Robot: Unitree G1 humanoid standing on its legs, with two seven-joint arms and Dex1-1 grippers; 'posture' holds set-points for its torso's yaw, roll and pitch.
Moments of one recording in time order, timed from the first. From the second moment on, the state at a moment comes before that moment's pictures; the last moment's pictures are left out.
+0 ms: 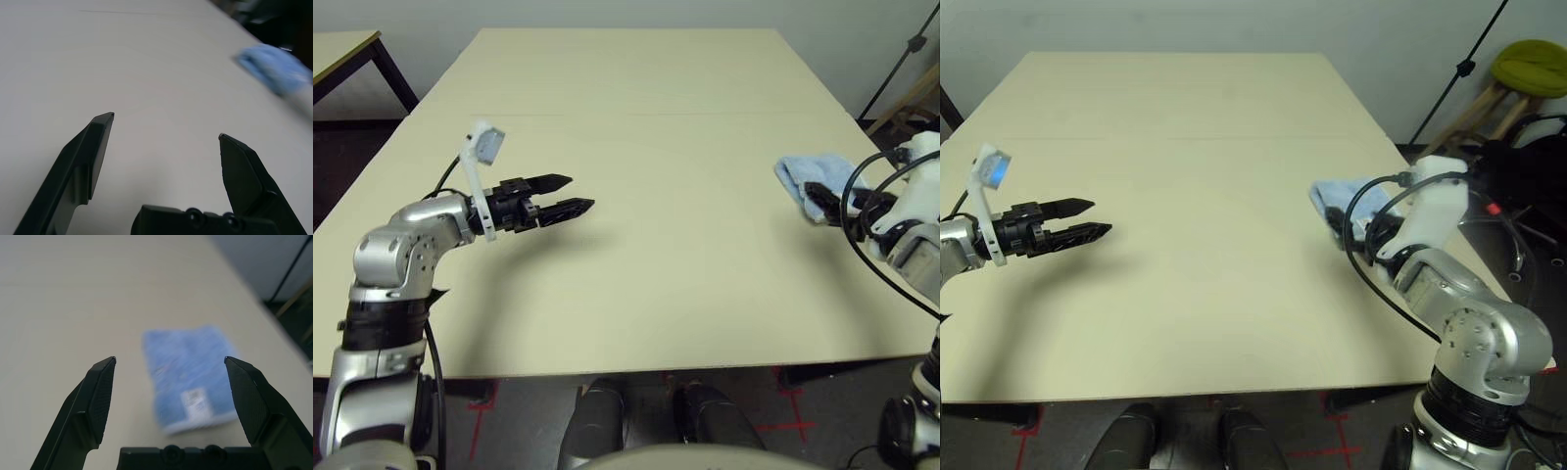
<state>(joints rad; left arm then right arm) -0.40 0.63 0.27 0.04 -0.44 0.56 -0.71 -0.30 -0.56 -0.37 -0.35 0.42 0.73 0.02</state>
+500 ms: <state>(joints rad) -0.39 0.51 0.42 0.53 -0.22 -0.15 -0.29 -0.44 -0.46 -0.36 0.39 0.27 0.10 0.20</state>
